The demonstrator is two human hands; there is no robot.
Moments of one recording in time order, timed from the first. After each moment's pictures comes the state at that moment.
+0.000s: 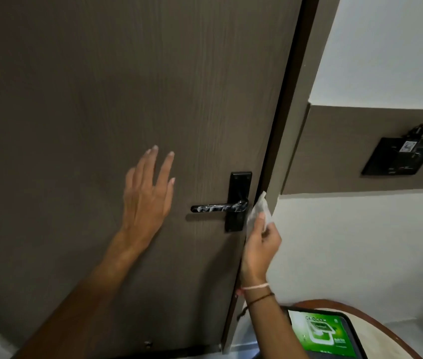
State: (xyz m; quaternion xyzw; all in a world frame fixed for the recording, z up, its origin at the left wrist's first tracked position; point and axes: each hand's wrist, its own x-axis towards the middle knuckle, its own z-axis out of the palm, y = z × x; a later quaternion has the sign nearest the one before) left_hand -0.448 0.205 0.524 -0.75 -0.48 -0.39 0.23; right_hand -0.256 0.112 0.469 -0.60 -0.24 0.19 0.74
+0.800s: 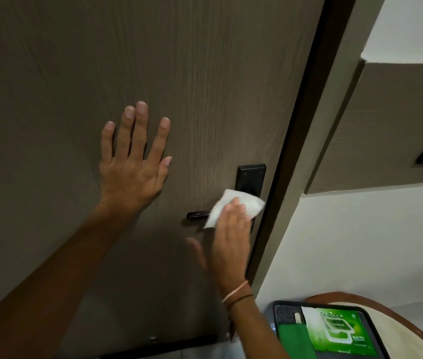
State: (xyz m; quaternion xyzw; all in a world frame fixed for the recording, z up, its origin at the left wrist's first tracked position) left_hand -0.445 0.324 0.513 -0.68 -0.38 -0.39 0.49; right_hand -0.272 0.203 0.367 -0.67 -0.58 -0.27 0.38
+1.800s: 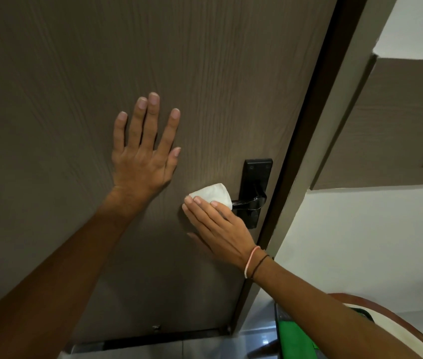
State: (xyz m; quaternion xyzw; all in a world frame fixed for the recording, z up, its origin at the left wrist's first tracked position) left_hand -0.441 0.321 0.512 -0.68 -0.39 -0.40 0.47; right_hand -0.239 0.232 0.385 -0.41 -0.76 -0.46 0.19
